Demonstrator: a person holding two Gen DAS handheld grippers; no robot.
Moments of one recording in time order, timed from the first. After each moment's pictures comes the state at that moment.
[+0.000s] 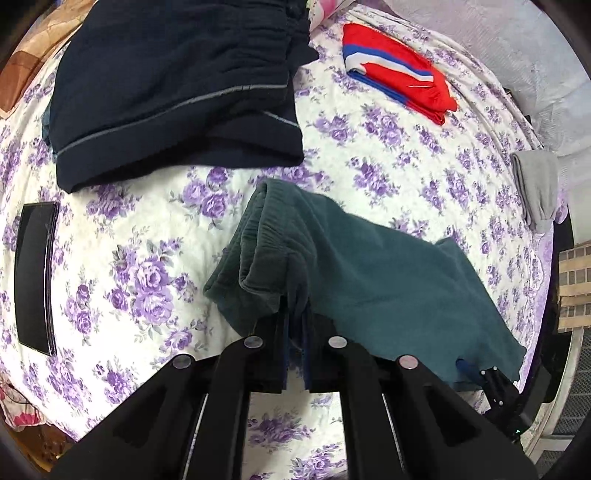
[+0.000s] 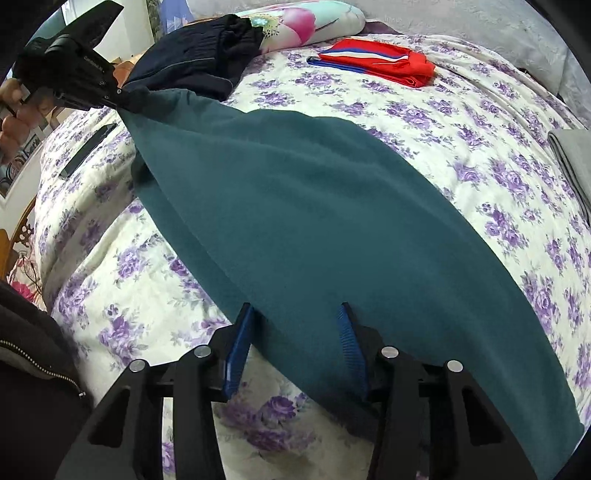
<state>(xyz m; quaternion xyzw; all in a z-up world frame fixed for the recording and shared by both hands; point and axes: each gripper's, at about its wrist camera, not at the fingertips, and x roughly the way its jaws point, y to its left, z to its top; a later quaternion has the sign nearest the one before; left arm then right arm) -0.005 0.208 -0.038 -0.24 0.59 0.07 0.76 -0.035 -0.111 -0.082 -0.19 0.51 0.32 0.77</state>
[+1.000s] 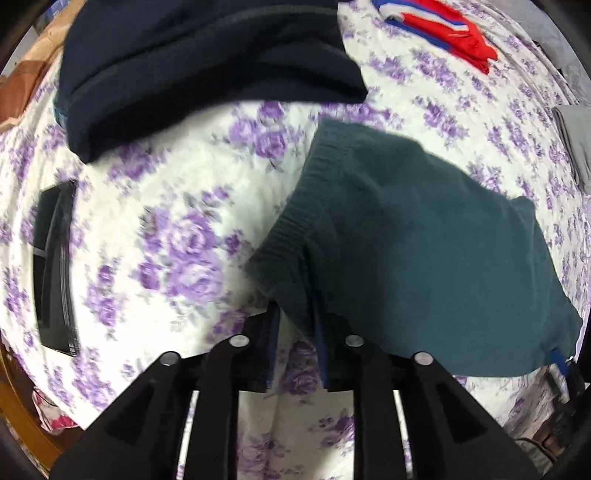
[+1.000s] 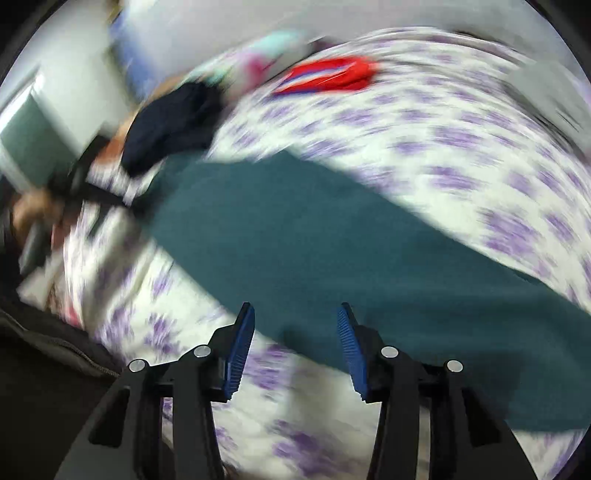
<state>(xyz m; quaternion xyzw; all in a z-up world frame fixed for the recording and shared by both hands) -0.022 0.215 -0.083 -0.15 0.65 0.12 0.74 -0.048 -0.200 -0.045 -0.02 0.50 0.28 0.81</state>
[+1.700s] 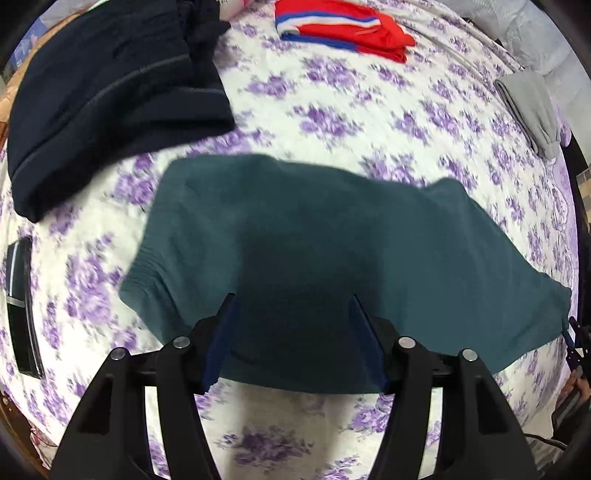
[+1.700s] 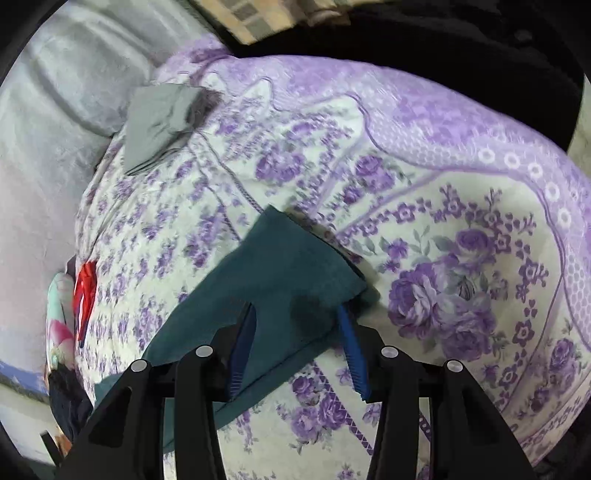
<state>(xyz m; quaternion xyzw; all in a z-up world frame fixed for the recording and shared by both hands) -0.003 0.132 -0.079 -0.12 0.61 0.04 0.78 -0.078 -0.504 -0.061 0.34 0.44 -0.14 0.82</state>
